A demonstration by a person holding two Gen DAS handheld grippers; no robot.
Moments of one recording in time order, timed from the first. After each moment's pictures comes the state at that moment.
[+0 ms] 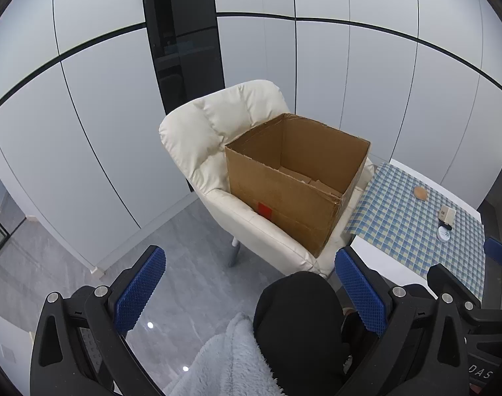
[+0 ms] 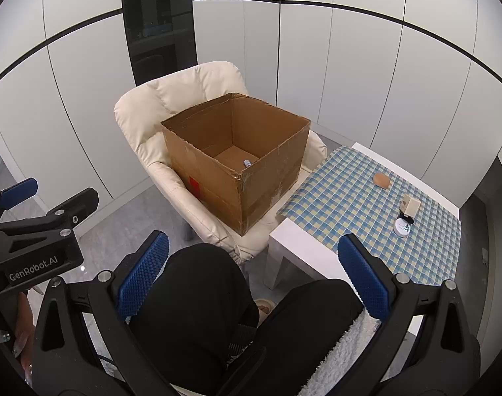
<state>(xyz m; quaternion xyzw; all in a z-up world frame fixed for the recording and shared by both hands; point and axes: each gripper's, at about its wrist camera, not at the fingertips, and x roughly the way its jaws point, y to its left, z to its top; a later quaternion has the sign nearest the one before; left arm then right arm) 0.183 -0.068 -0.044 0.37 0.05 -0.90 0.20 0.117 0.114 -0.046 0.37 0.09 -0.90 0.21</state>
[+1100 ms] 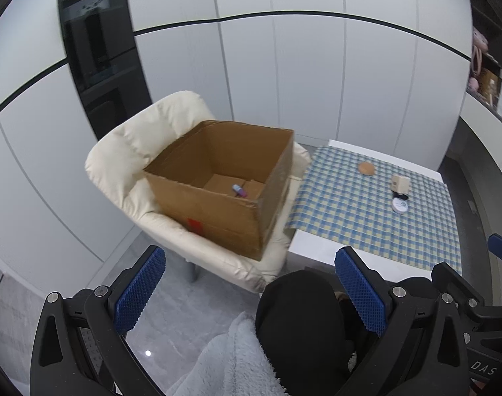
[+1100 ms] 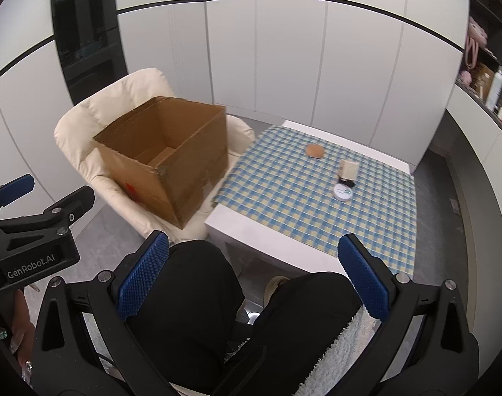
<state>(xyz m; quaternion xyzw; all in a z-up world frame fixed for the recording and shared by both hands) 0.134 0.029 -0.045 0.38 -0.02 -0.92 0.08 0.113 0.219 -0.052 0.39 0.04 -0.92 0.08</state>
